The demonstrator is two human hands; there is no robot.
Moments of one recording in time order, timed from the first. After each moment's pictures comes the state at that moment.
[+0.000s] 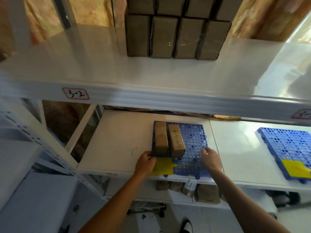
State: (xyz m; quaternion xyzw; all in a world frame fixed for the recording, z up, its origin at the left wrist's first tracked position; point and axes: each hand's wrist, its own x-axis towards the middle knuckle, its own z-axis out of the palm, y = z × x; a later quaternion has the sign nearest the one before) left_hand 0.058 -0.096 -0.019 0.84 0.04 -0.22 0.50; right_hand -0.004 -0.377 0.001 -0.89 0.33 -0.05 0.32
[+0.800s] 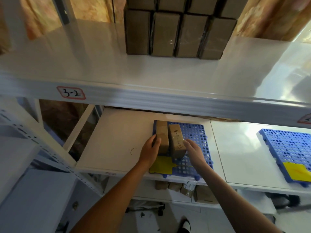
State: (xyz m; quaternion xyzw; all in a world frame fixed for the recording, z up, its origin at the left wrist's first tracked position) left_hand 0.087 -0.123 0.004 0.81 -0.03 -0.15 0.57; right_hand 0.022 -0.326 0.012 -0.78 0.21 -0.01 0.58
